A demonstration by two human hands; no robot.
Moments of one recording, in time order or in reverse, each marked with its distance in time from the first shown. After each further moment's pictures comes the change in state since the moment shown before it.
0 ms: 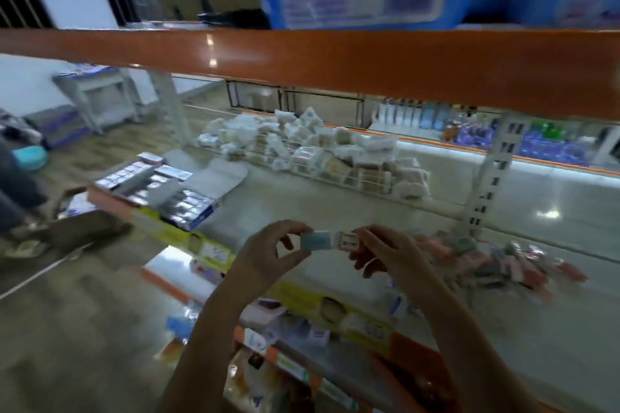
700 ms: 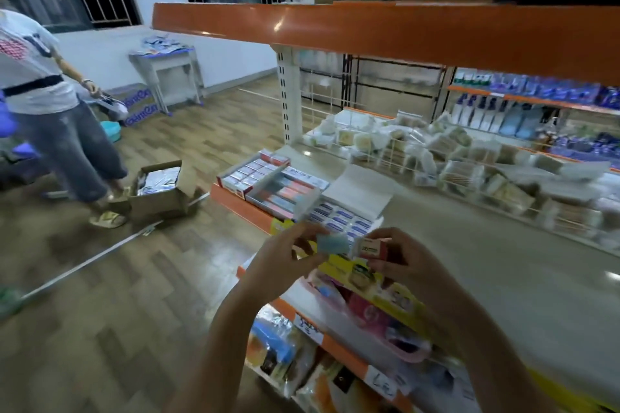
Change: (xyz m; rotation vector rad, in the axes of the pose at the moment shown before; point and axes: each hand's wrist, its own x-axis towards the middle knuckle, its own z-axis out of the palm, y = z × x) left_hand -0.013 -0.193 -0.217 -0.101 0.032 -0.143; right_hand 0.148 0.025 0.257 -0.235 -0.170 -0.045
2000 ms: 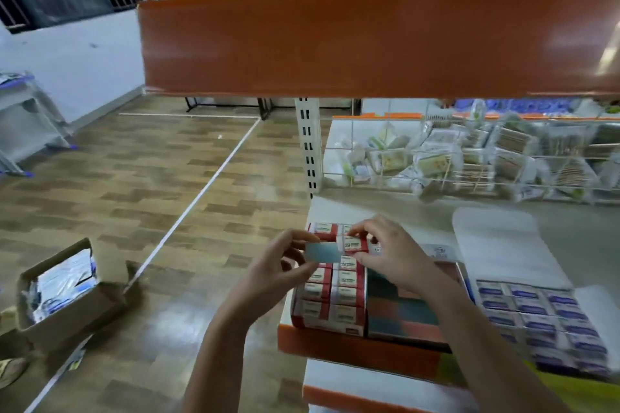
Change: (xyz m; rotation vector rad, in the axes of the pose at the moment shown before) left_hand 0.250 -0.237 -0.204 -0.258 -0.454 0.048; right_hand 0.319 -0.009 0.157 -0.712 0.366 0.112
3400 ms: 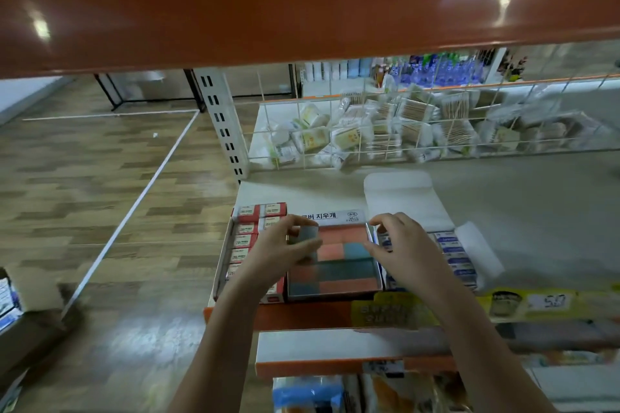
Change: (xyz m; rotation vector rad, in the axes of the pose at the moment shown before) left_hand 0.030 0.039 0.104 -0.146 -0.145 -0.217; right_hand -0.110 0.047 -0.053 -0.185 0.228 0.325
